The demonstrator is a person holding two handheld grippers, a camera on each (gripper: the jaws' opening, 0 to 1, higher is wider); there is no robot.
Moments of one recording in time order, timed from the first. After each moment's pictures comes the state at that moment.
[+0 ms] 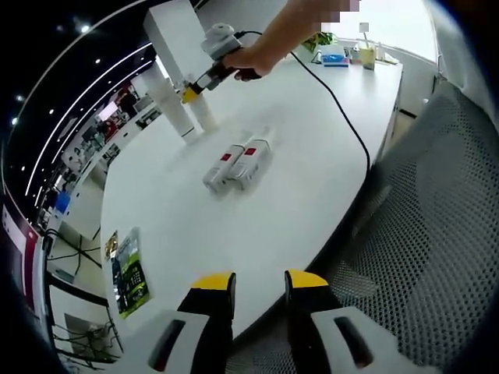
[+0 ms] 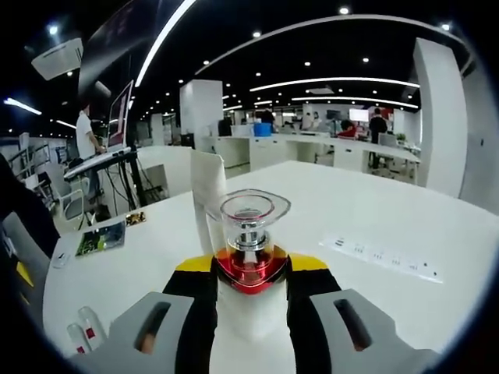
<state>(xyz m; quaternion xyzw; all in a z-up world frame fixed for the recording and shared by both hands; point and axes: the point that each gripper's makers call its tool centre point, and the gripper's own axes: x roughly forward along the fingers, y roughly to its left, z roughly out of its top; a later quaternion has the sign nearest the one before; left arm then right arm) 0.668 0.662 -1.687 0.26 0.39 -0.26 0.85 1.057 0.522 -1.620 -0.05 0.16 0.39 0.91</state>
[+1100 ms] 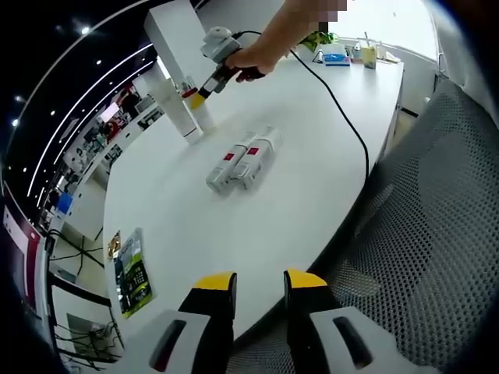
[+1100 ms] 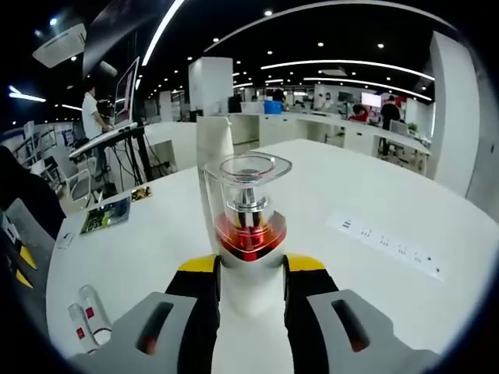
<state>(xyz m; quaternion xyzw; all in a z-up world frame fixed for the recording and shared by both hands) 0.670 0.664 -1.687 0.26 0.39 -0.25 0.85 1.046 0.520 -1.641 -0.09 0.21 0.41 0.88</state>
